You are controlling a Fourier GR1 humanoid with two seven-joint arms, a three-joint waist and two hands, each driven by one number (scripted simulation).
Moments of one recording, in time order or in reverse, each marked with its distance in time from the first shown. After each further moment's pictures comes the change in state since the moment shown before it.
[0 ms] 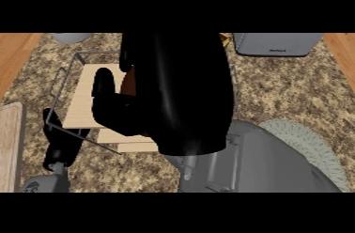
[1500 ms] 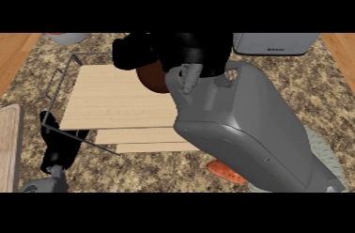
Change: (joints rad) left arm 0.021 -0.007 0.012 -0.022 -0.005 -0.014 0.001; right arm -0.110 0.006 -0.163 0.214 -0.059 -0.224 -0.071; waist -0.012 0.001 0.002
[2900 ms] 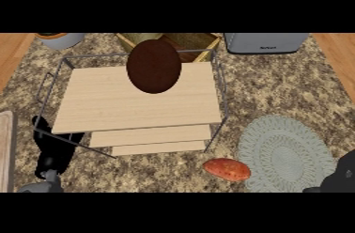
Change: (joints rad) left arm 0.026 0.007 0.032 0.011 0.004 0.001 -0.018; right arm 0.259 -0.111 -0.493 -0.574 0.020 -0.096 0.064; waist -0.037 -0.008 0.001
